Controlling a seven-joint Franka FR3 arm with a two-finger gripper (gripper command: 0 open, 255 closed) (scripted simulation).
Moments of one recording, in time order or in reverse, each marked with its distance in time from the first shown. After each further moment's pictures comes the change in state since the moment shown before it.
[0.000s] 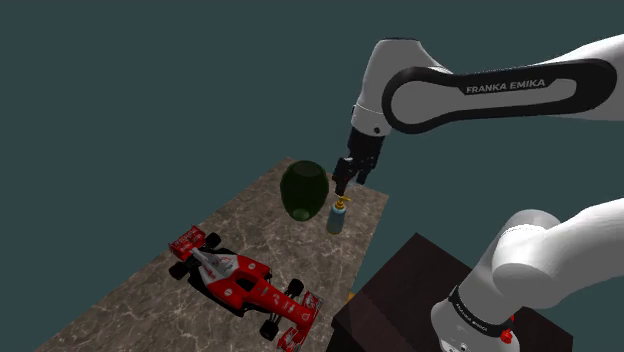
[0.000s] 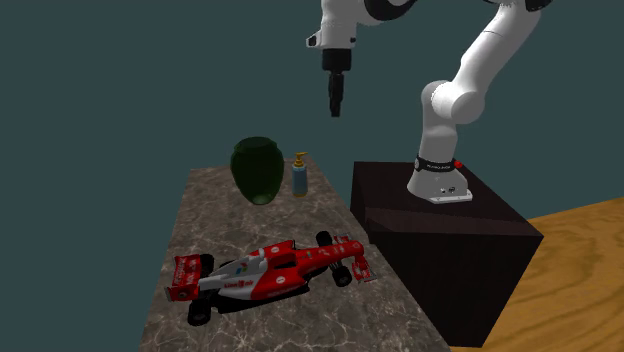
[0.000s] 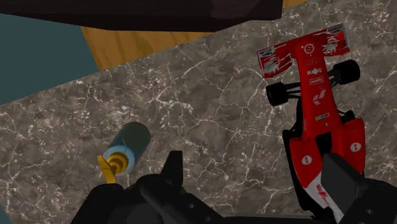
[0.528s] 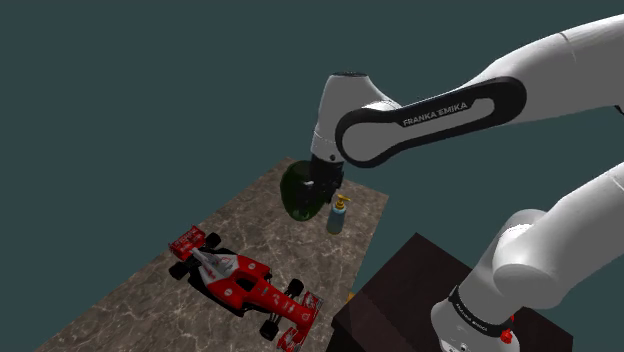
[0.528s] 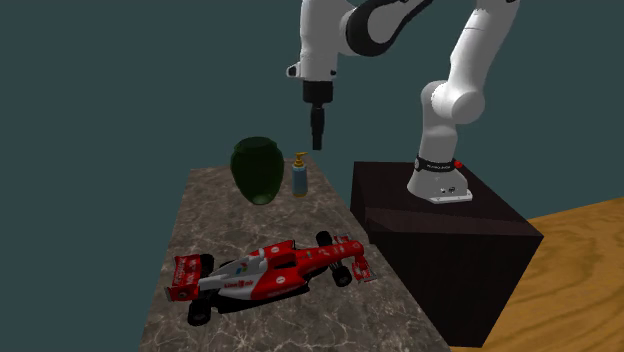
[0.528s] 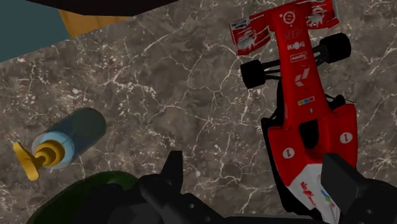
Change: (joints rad) arm 0.014 0.276 0.118 0.065 -0.009 0.224 0.113
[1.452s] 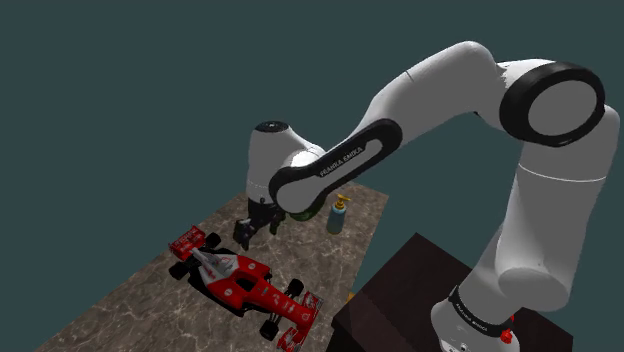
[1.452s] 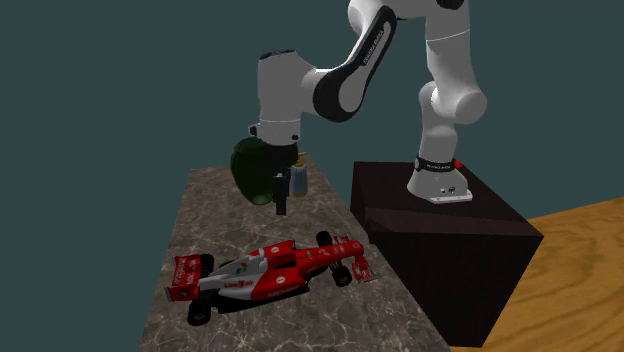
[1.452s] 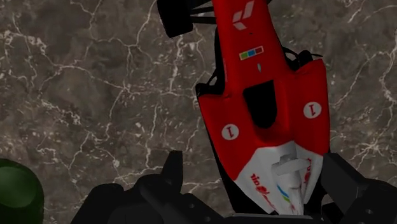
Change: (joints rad) arm 0.087 0.563 0.075 0.317 -0.268 0.226 0.308
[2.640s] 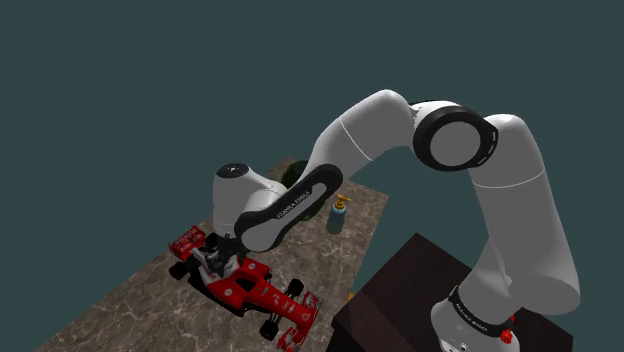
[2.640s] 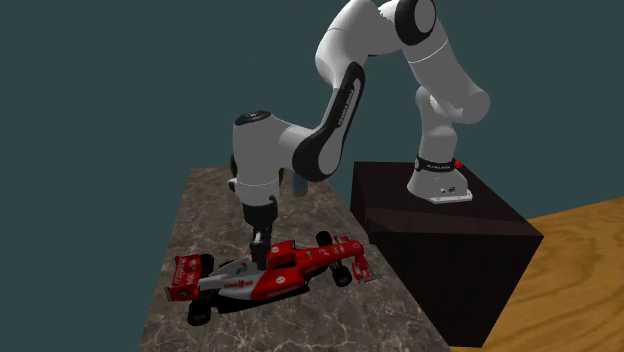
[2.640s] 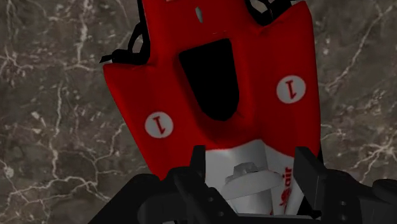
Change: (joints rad) arm 0.156 0.389 -0.084 0.303 -0.153 0.072 0.135
